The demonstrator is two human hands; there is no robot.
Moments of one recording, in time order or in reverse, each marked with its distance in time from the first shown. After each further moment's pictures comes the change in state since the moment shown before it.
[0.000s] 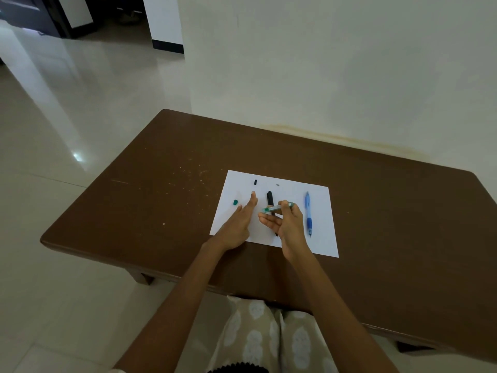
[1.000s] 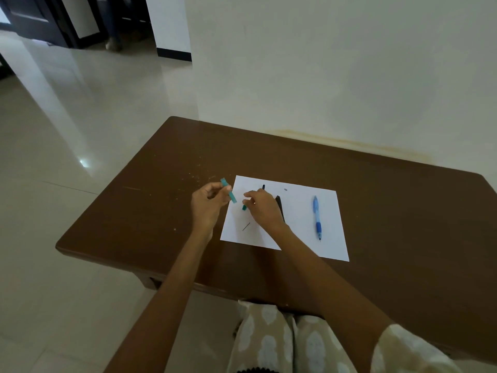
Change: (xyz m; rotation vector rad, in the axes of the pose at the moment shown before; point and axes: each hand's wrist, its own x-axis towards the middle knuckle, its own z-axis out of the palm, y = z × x) left_hand -0.021 0.008 -0.073 -0.732 0.791 -0.230; right_hand 0.044 0.005 0.067 -1.259 -0.166 -0.469
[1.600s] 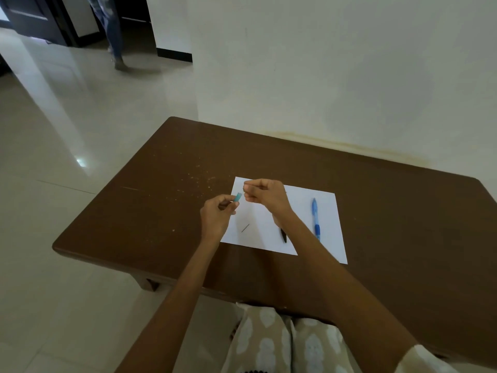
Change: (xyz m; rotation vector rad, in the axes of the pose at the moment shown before) left_hand -0.012 -0.011 0.012 0.281 -0.072 0.055; right_hand -0.001 -0.006 -0.034 0.834 0.017 0.058
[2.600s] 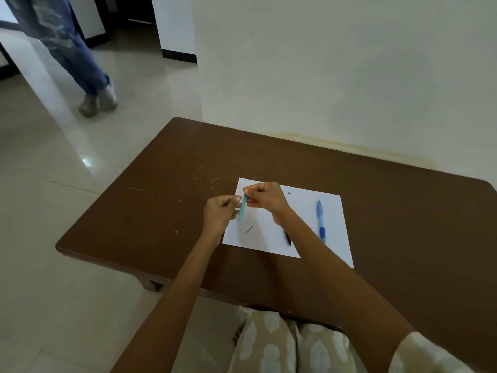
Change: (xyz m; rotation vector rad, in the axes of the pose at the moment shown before) left_hand 0.013 -0.001 -0.002 -0.071 -0.072 -0.094; right_hand 0.019 0.010 0.010 -0.141 -0.035 0.077
